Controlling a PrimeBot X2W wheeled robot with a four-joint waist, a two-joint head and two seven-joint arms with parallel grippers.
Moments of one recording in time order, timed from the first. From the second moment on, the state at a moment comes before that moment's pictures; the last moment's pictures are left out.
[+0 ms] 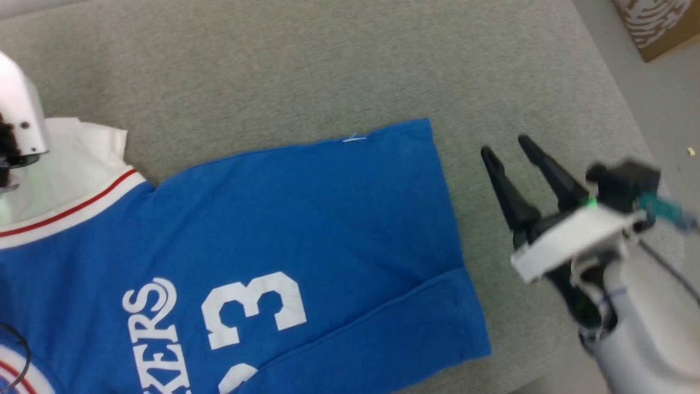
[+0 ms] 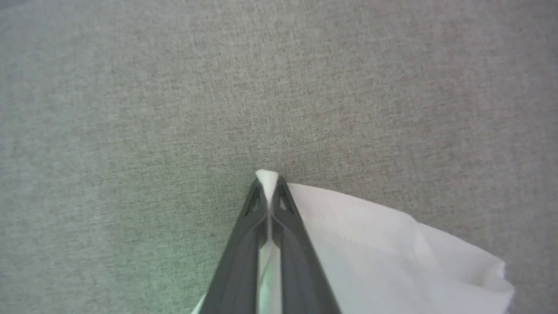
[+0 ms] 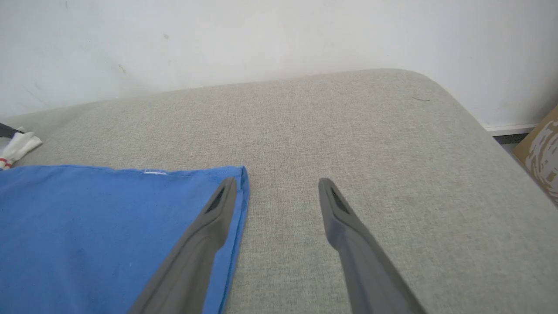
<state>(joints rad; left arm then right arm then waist) -0.89 0.73 -0.37 0.43 -0.63 0.24 1.03 -0.35 -0.24 0.28 0.17 0.50 0.13 -0.09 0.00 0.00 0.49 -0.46</state>
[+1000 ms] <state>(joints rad) -0.94 0.55 -0.42 0.39 -0.63 0.13 0.70 -0.81 -0.43 0.62 0.54 0.86 0.13 0.44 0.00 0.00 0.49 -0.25</state>
